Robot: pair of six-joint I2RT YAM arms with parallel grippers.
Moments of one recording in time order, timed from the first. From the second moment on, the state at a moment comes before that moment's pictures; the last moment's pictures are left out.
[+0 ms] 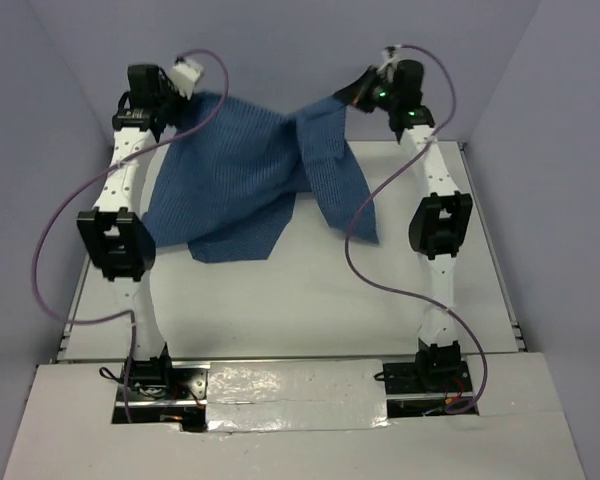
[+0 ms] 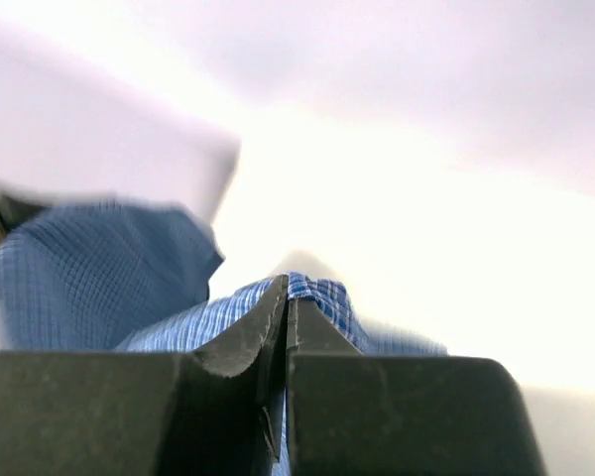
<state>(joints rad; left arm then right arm) 0.02 2.03 2.10 -0.56 0.15 0.57 0.12 2.37 2.45 -0.29 -0.65 0.65</state>
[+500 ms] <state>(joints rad) -0.01 2.00 2.37 0.16 0.32 0.47 -0.08 1.87 2.37 0.30 -0.45 0.76</state>
